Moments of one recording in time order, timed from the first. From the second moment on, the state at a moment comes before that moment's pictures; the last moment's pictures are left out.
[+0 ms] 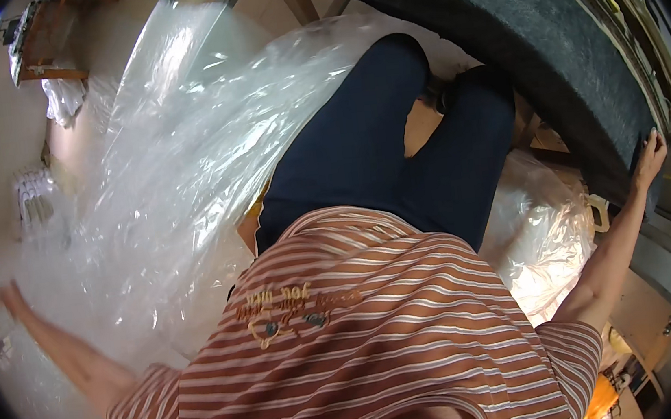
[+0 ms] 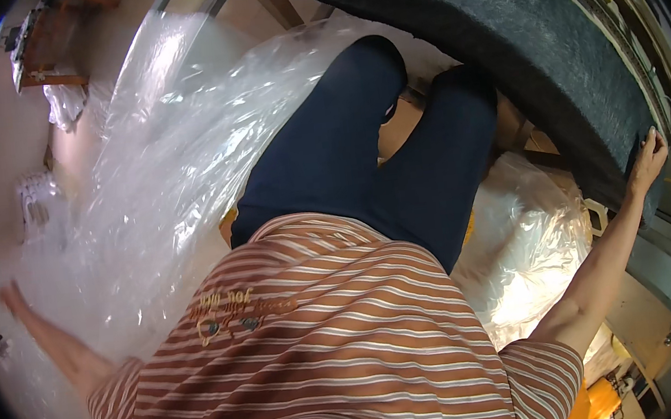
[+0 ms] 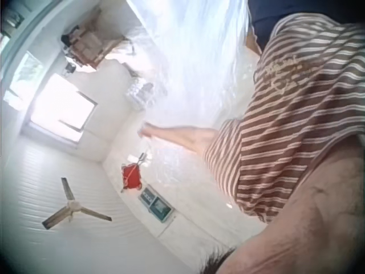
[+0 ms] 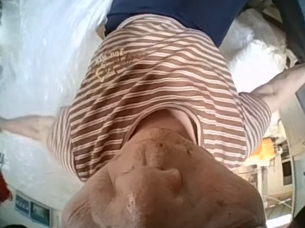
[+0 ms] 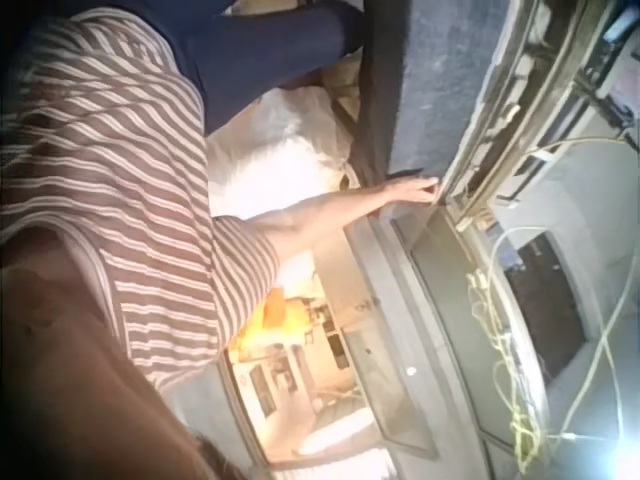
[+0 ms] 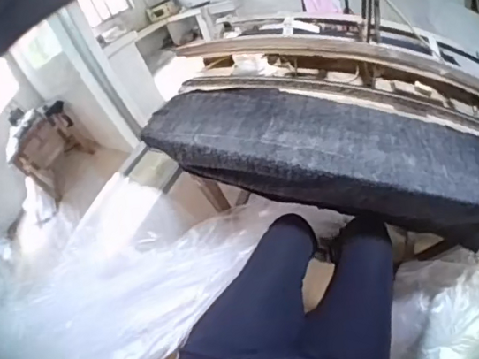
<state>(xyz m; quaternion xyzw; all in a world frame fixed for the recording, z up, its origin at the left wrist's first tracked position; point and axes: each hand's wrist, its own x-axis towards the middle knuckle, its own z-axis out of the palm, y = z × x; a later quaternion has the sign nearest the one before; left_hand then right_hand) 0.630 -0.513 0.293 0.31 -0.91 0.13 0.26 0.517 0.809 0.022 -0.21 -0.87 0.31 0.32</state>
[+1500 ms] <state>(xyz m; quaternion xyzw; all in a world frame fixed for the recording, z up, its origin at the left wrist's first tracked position) 0.329 -0.084 0.017 -0.03 -1.00 0.05 -0.05 0.758 0.811 -0.281 -0.79 -0.56 0.21 0.12</state>
